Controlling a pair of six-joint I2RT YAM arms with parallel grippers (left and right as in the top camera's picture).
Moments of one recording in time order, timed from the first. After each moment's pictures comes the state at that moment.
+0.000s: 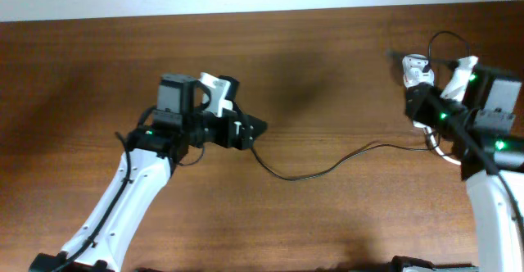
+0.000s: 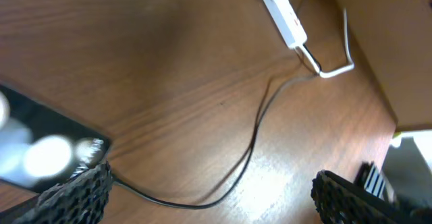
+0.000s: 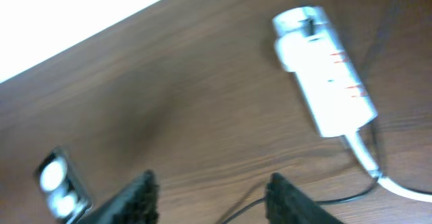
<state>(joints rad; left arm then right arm) -0.26 1.44 1.02 -0.41 0.66 -0.12 -0.22 1.20 1.15 -0.73 -0.19 0.28</state>
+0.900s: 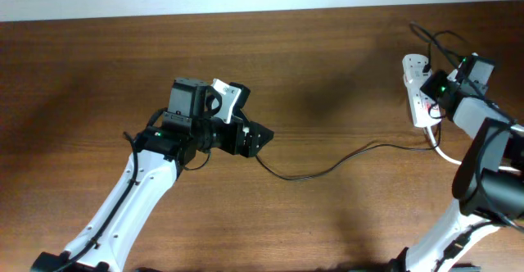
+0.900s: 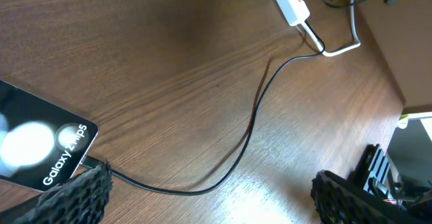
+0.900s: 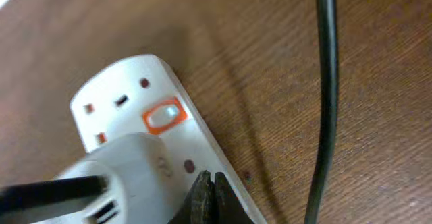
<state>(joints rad) -0.32 1.44 1.02 -0.46 0.62 -0.10 -0.42 2.05 1.23 0.00 -0.12 0.35</state>
